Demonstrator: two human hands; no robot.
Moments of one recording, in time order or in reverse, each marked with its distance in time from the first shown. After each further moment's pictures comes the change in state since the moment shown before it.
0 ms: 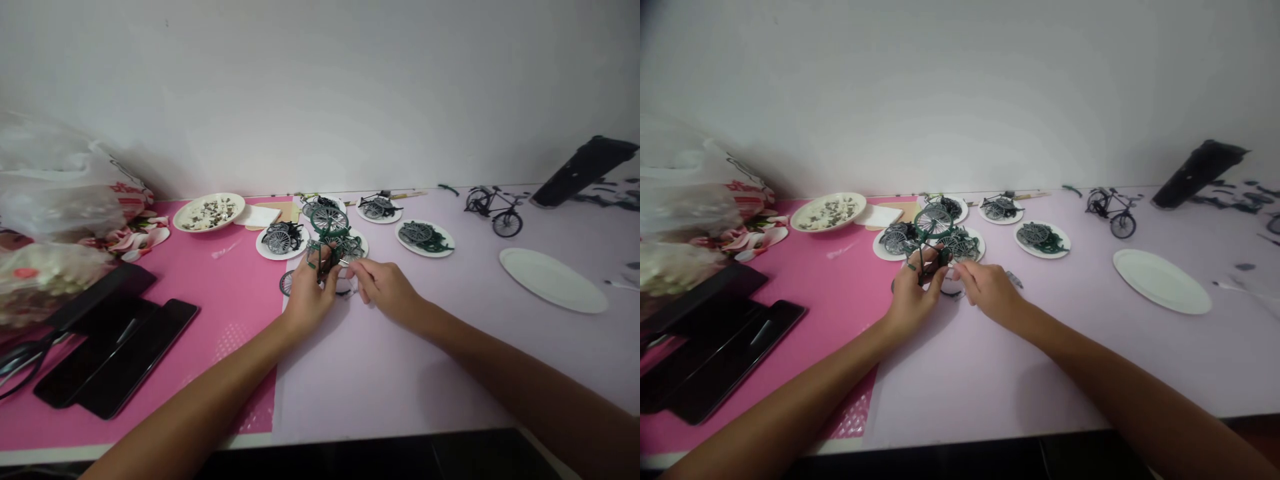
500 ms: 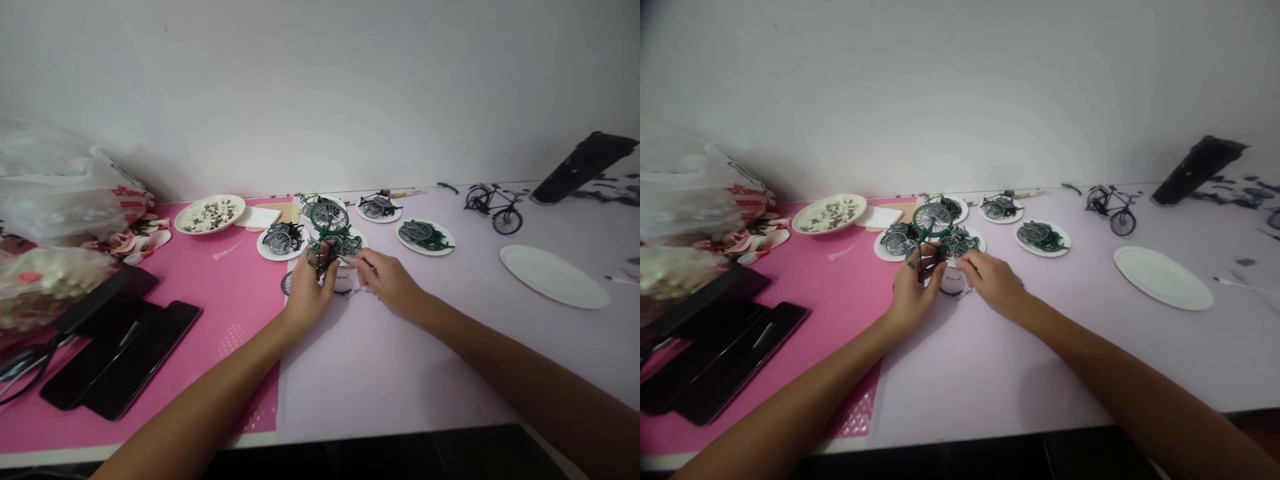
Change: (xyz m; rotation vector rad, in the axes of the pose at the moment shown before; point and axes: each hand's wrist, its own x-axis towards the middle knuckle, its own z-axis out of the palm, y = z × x) left_hand 0.005 -0.005 -0.003 -0.002 0.005 0.047; right_hand 0.008 0.010 -0.004 -0.041 0.056 -0.098
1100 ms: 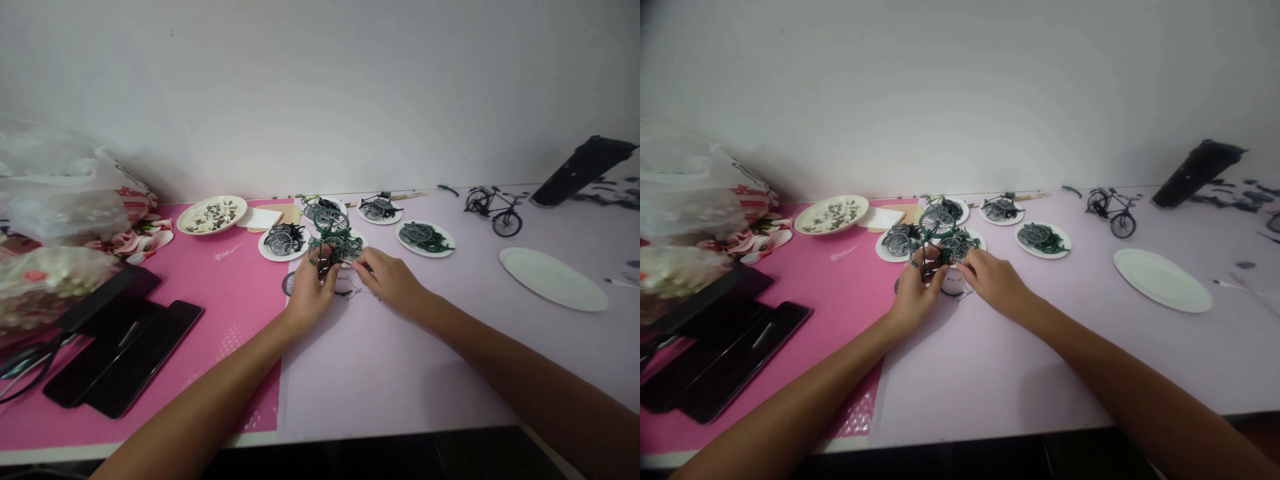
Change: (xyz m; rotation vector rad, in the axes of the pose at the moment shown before) left_hand 0.001 0.004 0.000 -0.086 -0.052 -0.137; right_hand 0.002 0.005 -0.005 -0.278 -0.008 -0.091
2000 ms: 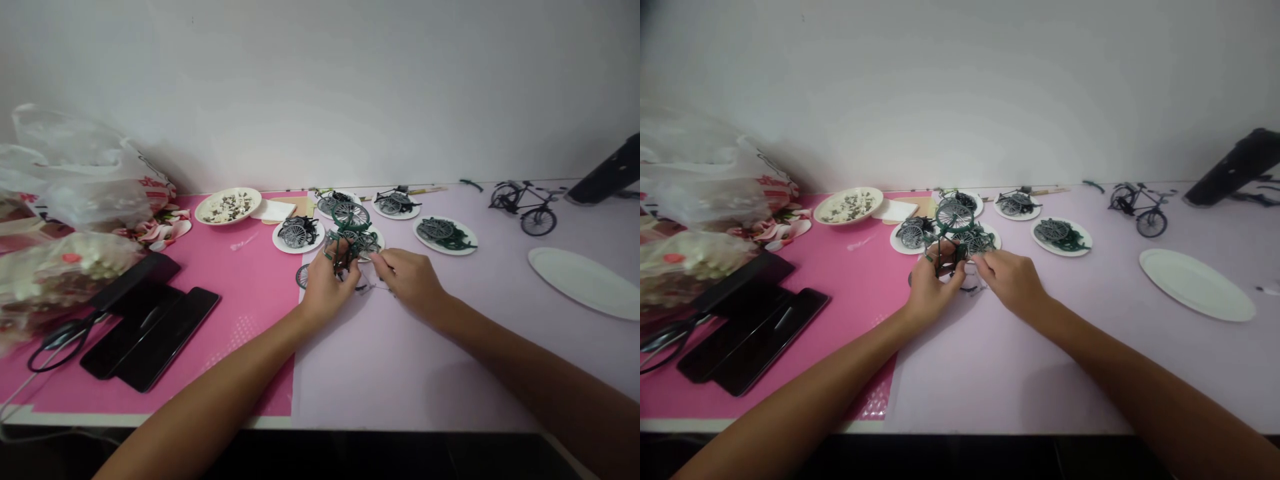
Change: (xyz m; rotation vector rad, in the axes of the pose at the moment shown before) left_hand -0.005 0.008 0.006 0.055 0.083 -0.006; right_hand -0.004 -0.004 0.006 -0.100 0.202 -0.115
